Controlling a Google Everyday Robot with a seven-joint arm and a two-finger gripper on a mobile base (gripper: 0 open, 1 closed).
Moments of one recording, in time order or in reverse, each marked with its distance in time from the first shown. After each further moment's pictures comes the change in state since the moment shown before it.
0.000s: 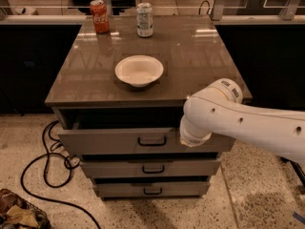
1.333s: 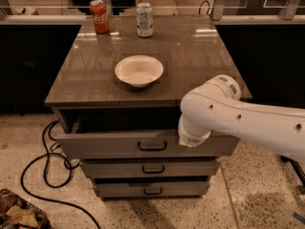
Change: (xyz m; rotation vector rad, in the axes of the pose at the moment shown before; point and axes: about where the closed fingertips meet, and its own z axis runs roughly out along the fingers) arm -0.005 0.005 -0.011 -0.023 0.014 -0.009
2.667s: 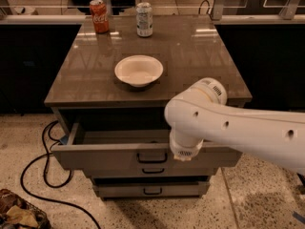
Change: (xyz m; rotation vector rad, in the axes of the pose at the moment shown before) arm -0.019 0.054 -0.015 -0.113 0.068 -0.008
